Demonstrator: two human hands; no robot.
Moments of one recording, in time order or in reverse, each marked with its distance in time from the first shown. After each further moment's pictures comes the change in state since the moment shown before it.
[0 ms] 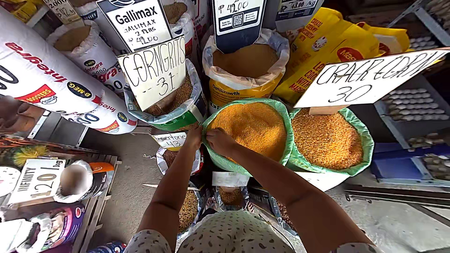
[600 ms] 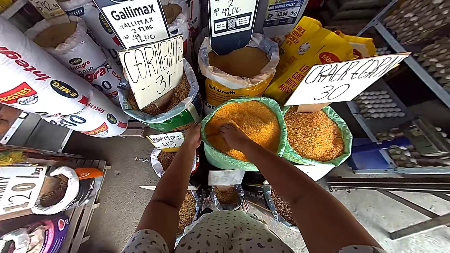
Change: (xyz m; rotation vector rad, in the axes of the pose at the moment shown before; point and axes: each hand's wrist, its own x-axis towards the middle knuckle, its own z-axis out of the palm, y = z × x) left_hand 0.001 -0.005 -0.003 -0.108 -0.017 -0.025; right_hand -0.030 0.044 0.009 -0.243 -0.017 0.103
